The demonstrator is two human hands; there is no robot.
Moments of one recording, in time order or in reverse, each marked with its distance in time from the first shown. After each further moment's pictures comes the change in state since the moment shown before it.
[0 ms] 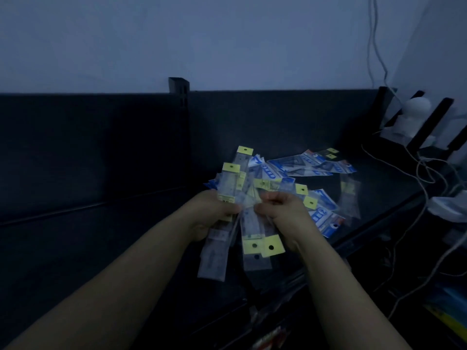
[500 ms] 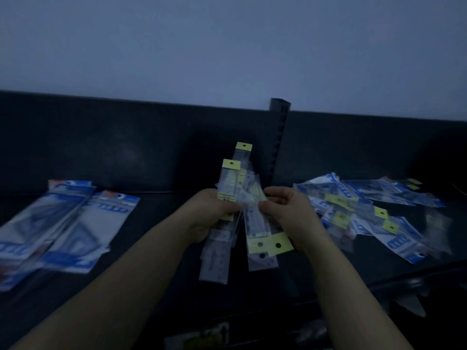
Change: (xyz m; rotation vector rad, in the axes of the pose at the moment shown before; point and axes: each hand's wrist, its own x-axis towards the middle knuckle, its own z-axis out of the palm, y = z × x) left_hand -0.138 -0.013 -0.114 -0.076 0.289 0.076; right_hand -0.075 -0.028 0.134 -0.164 -0.306 -0.206
